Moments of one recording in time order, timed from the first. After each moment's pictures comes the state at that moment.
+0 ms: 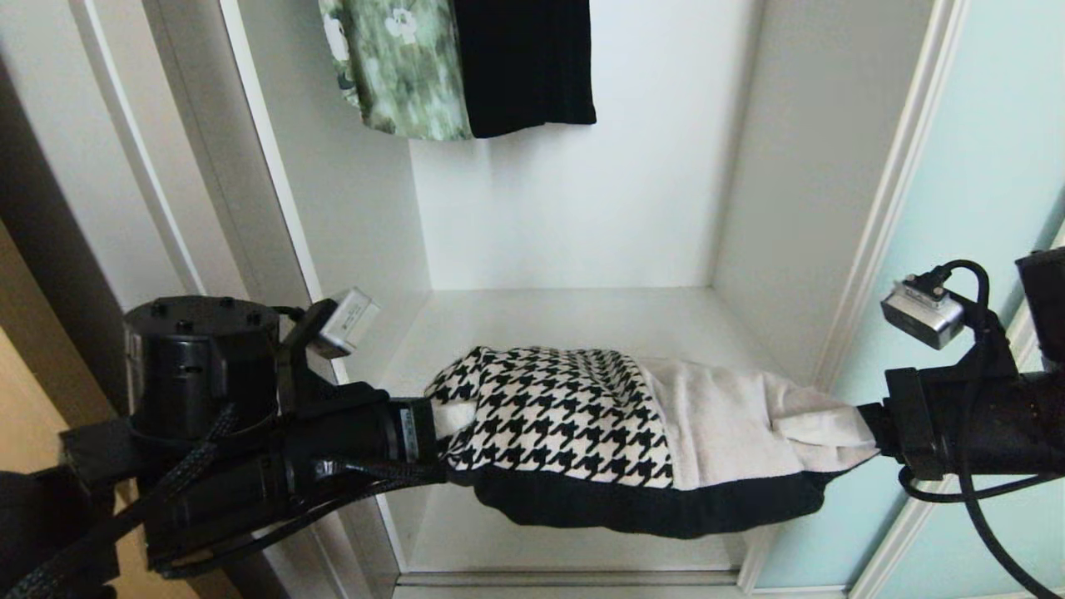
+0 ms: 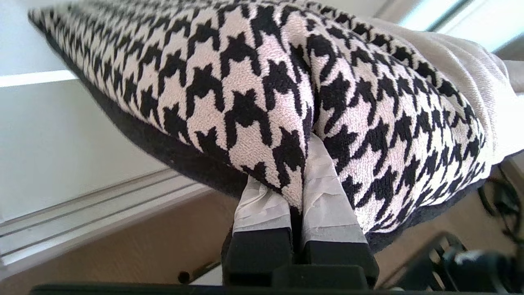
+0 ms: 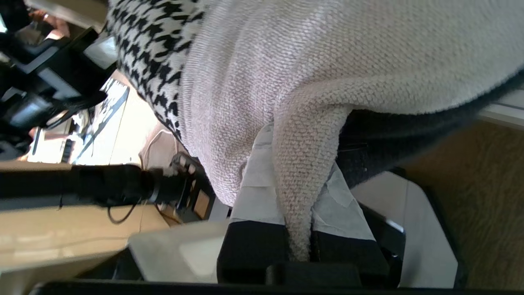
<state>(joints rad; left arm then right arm) -0.57 1.48 -0.62 -0.58 -0.18 -0.42 0.25 1.38 -0.88 0.09 0.65 0.48</state>
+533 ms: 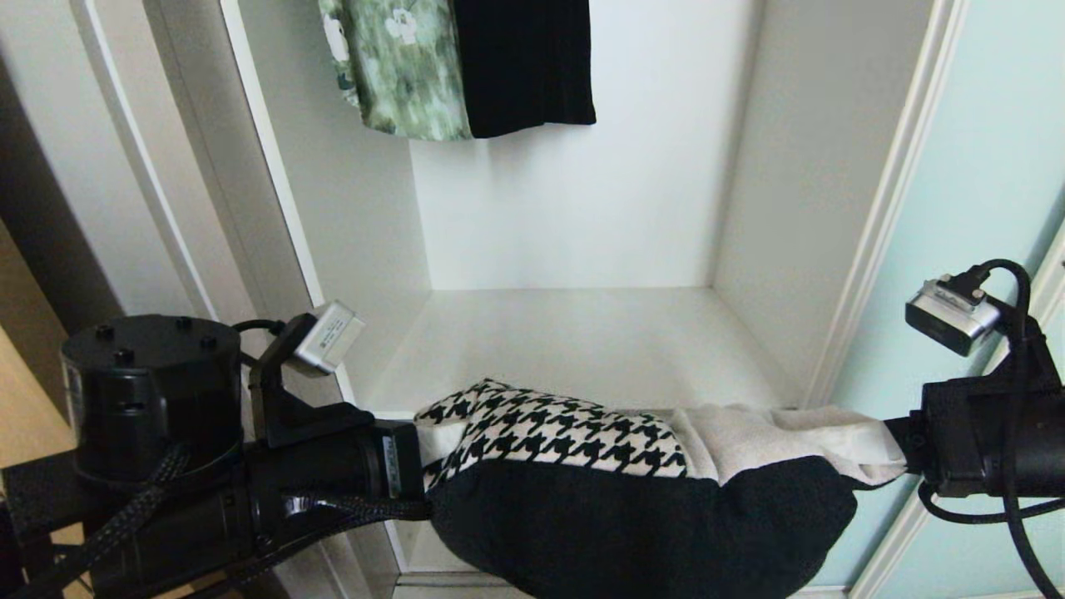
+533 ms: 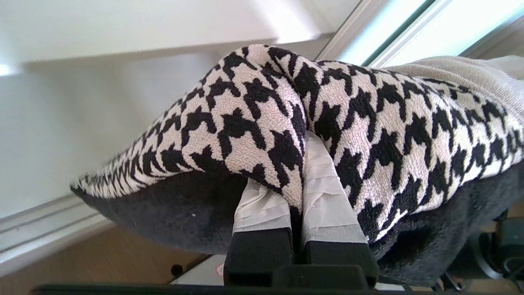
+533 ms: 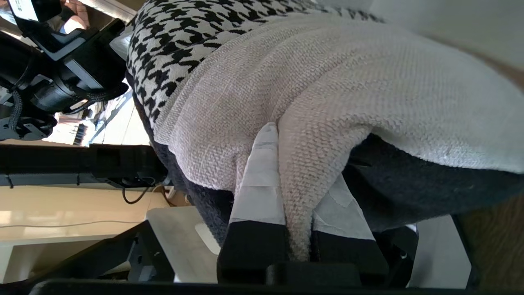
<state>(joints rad) -0.60 1.41 -0.56 -0.58 -0.18 -0.43 0.27 1.31 -0.85 0.09 0.69 0.49</state>
